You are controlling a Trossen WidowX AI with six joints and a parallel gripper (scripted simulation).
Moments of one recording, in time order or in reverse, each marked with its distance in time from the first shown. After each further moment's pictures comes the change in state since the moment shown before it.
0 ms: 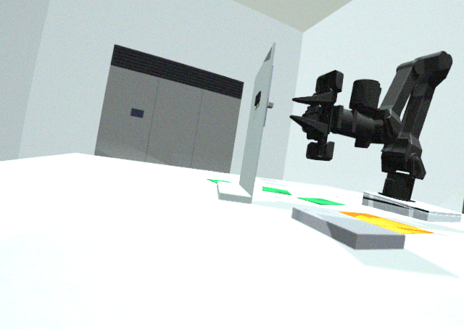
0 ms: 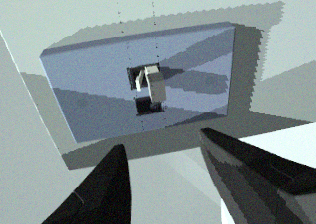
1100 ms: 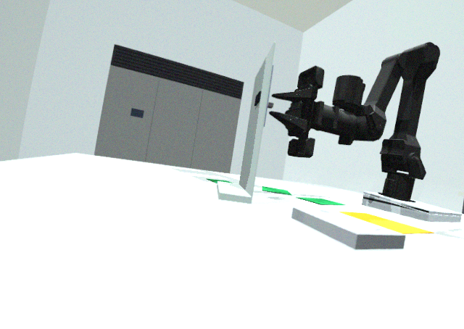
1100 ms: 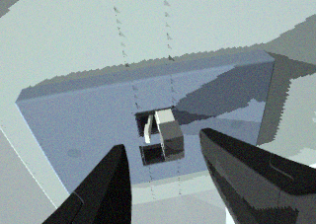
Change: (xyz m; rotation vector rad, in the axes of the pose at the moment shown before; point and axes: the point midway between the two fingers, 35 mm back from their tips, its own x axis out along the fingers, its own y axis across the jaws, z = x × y) arm 0.041 0.001 0.011 0.000 0.000 0.003
